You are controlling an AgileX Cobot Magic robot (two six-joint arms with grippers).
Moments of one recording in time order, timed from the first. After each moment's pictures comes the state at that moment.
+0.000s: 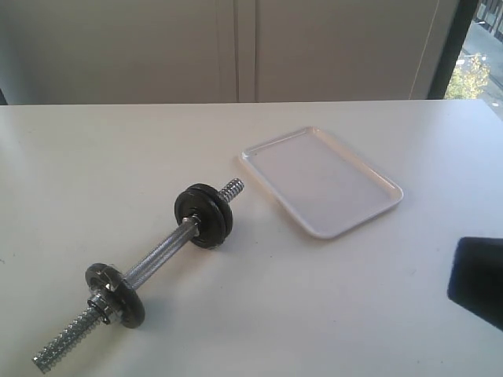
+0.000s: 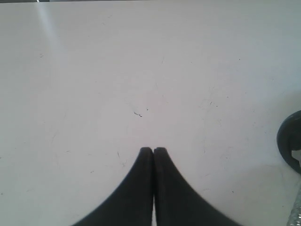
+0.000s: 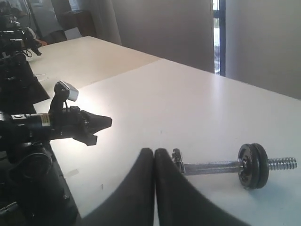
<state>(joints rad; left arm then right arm) 0.01 0.00 0.02 -0.06 0.40 0.05 0.12 0.32 -0.63 1.16 1.04 -0.90</state>
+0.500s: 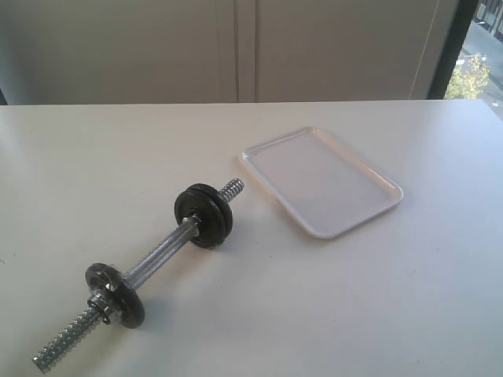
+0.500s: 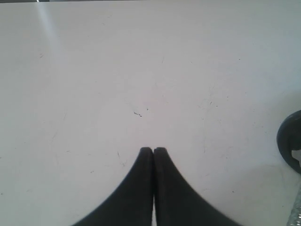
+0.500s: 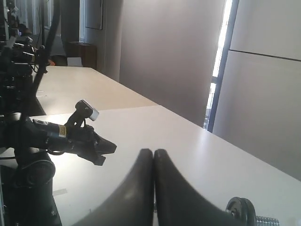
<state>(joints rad) 0.01 0.00 0.02 -0.06 0.40 0.05 0.12 0.00 -0.63 1.17 1.04 -0.90</state>
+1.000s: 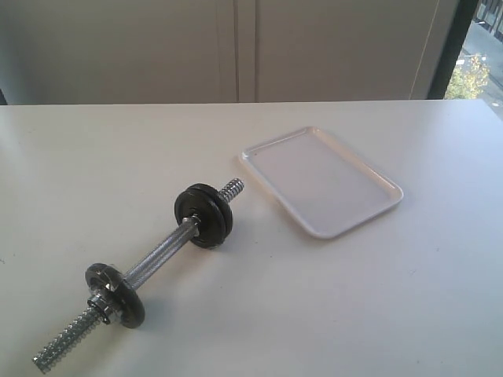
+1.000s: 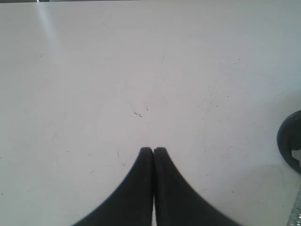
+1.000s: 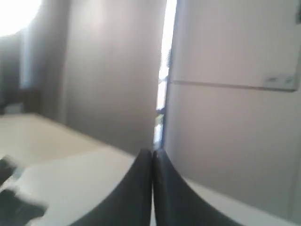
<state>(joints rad) 0.01 0.00 0.02 -0.06 0.40 0.06 0.12 0.00 -0.55 1.20 0.68 -0.90</state>
